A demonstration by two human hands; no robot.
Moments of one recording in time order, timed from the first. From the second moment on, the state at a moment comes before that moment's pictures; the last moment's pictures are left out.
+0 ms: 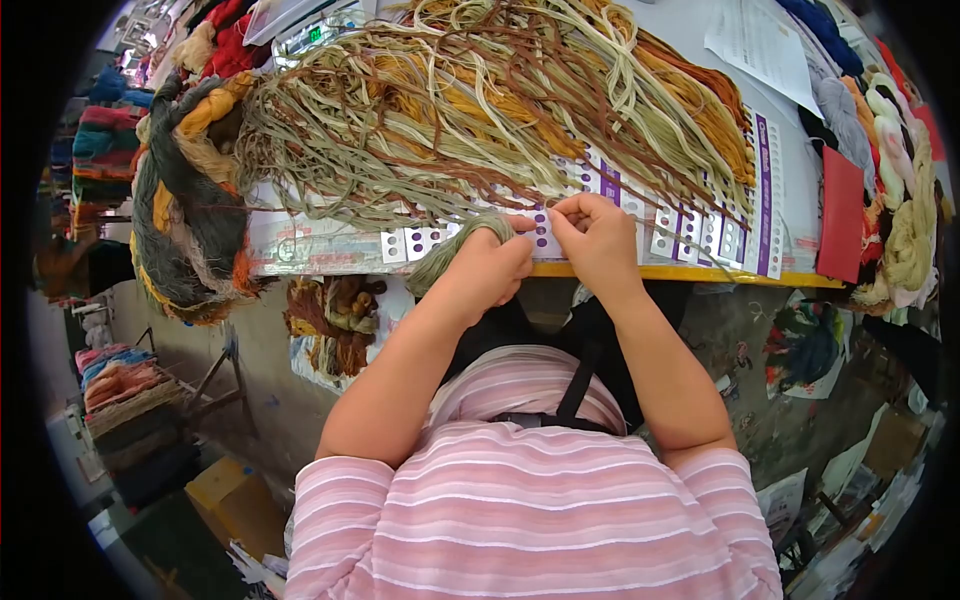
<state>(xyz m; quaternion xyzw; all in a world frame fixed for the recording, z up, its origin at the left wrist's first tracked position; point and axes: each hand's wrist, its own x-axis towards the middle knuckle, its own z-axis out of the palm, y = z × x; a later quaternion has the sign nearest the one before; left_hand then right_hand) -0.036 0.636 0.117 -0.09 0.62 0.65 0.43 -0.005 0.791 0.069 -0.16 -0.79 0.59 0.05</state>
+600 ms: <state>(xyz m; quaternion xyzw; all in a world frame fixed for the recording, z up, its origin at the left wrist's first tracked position) -0.055 0.648 0.079 0.05 0.77 0.58 0.27 -0.003 0.791 0.074 -0.13 -0.82 0.55 0.08</state>
